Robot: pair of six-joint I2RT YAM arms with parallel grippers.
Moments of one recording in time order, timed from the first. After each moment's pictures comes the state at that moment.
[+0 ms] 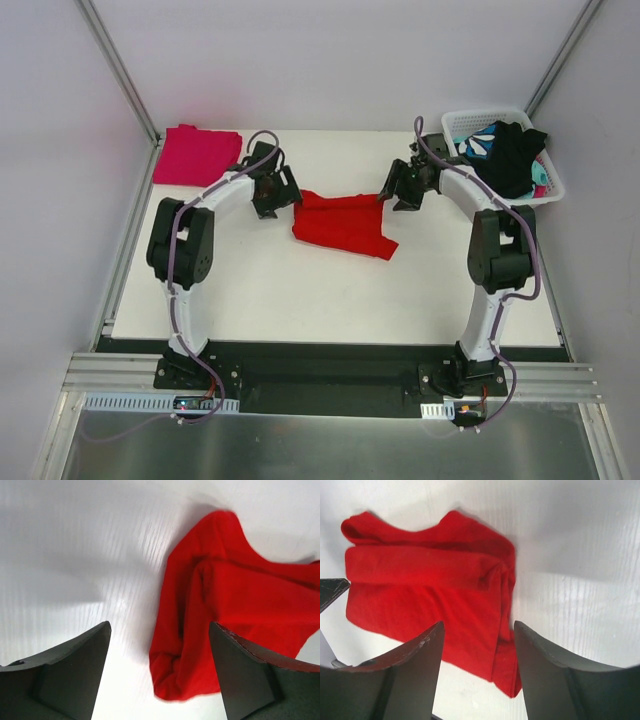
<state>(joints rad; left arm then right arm) -0.33 2.03 1.52 -0.51 0.09 -0.72 0.20 1.99 1.57 -0.61 -0.34 0.48</state>
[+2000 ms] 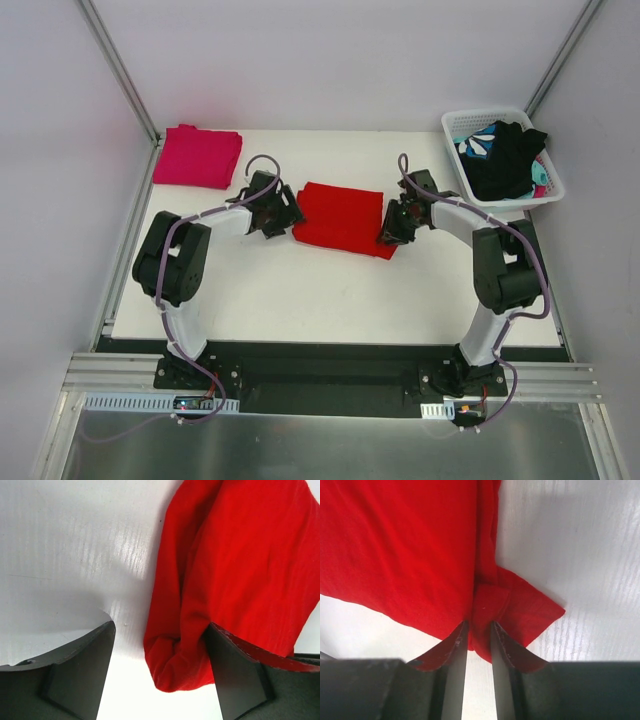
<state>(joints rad) -0.38 1.85 1.11 -0.14 0.11 -0.81 0.30 1.81 1.17 -0.48 -0.30 0.49</state>
